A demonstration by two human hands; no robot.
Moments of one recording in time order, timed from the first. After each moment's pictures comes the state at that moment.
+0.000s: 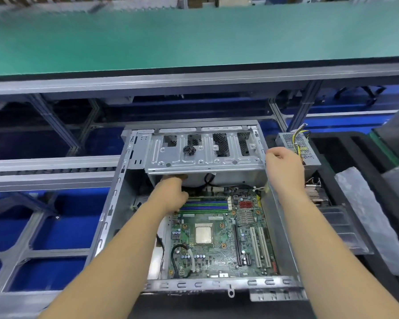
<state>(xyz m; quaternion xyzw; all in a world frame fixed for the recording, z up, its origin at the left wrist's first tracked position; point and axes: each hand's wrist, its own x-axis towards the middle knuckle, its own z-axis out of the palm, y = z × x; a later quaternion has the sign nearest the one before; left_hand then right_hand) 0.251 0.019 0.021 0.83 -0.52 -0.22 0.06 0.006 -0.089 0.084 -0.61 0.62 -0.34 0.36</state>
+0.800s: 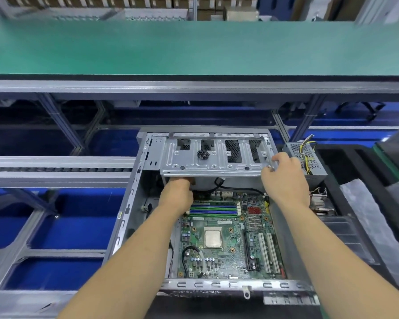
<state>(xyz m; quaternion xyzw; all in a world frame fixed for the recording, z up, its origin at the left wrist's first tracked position) 0.249 0.026 0.020 0.84 -0.49 -0.15 0.14 0.022 -0.076 0.083 -0.72 0.64 -0.20 0.18</state>
